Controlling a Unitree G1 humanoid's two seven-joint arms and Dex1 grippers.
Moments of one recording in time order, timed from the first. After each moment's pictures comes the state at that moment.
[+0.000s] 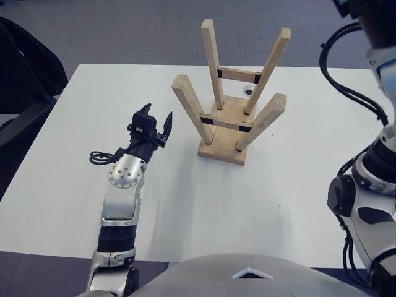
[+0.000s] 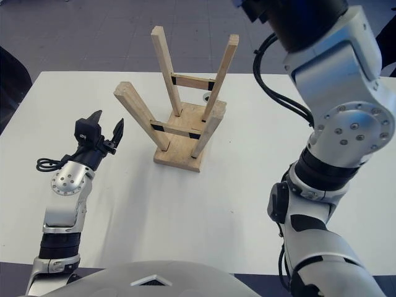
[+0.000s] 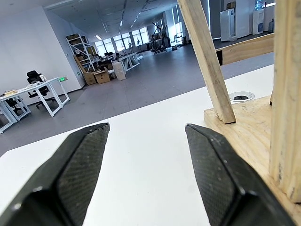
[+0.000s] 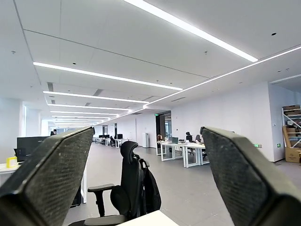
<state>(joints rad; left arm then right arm) -0.02 0.27 0.04 -0.18 -0.02 0.12 -0.25 -0.80 -0.38 -0.23 -0.41 1.11 0.71 0.22</state>
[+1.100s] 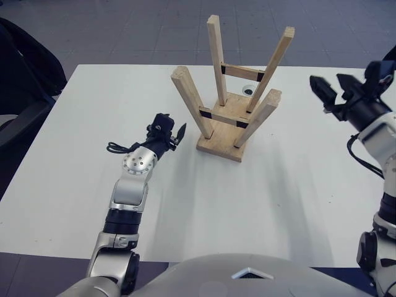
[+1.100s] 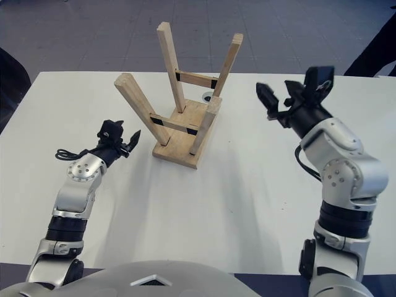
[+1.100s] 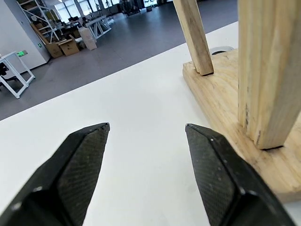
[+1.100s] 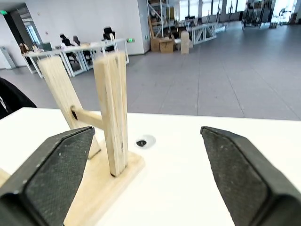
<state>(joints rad) -0.15 0.30 -0.08 0.02 0.02 0.28 -0.35 -0.30 -0.57 -0.23 -0.29 0.71 0.79 0.18</state>
